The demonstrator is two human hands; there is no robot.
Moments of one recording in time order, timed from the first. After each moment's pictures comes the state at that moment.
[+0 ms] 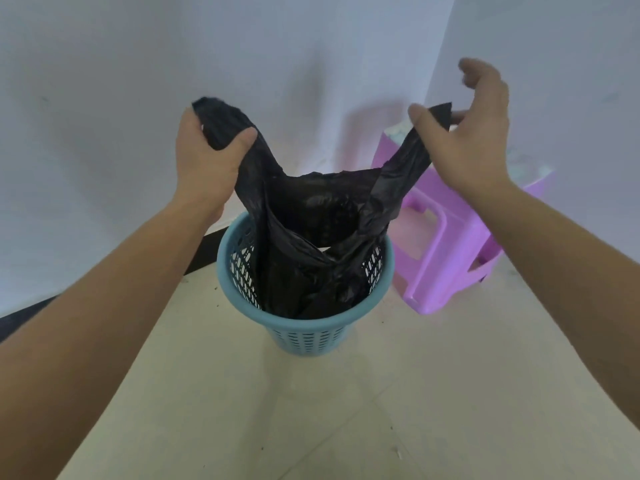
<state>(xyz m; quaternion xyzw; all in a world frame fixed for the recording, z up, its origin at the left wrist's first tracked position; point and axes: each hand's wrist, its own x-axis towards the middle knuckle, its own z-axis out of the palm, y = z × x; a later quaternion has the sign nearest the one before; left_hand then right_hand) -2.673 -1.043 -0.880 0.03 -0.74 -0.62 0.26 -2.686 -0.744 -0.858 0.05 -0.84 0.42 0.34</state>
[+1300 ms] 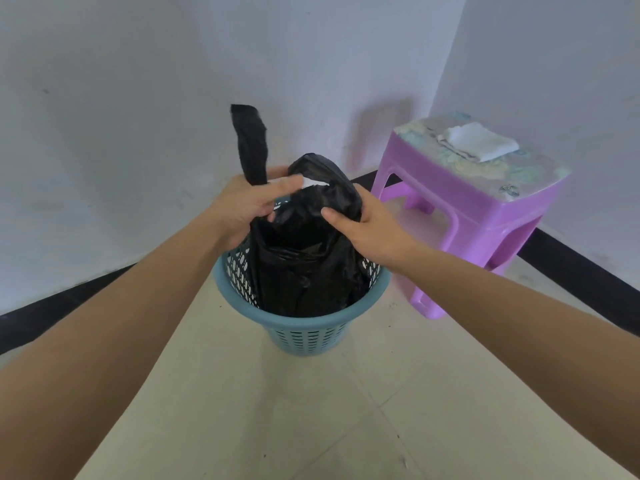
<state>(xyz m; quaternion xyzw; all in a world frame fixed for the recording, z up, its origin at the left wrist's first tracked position) -2.678 -1.038 -0.925 -0.04 -0.74 -0.68 -0.04 -2.671 -0.828 -0.955 0.14 -0.81 0.57 -0.04</state>
